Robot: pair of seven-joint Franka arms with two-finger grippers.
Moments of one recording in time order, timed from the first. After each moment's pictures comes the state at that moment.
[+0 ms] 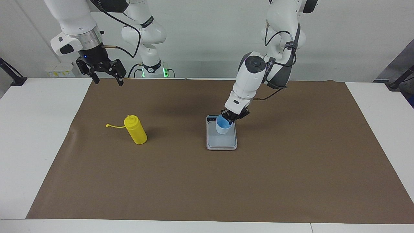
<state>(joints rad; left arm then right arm) -0.52 0.24 -0.08 -1.83 -0.11 2.13 -0.68 0.00 -0.05 0.00 -1.59 0.01 1.57 0.15</state>
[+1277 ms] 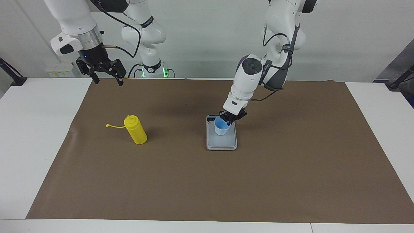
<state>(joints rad) -0.54 0.24 -0.07 -1.88 -0.10 2.20 -0.71 0.00 -0.05 0.00 -1.59 0.01 1.57 0.15</state>
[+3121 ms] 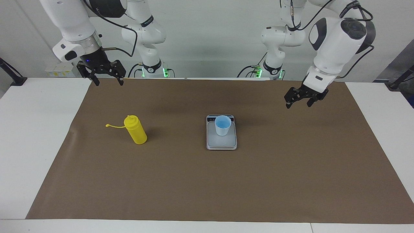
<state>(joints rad) -0.12 -0.04 -0.04 -1.79 -0.06 1.76 -0.19 -0.03 -0.13 -0.01 -1.80 0.04 1.69 -0.10</state>
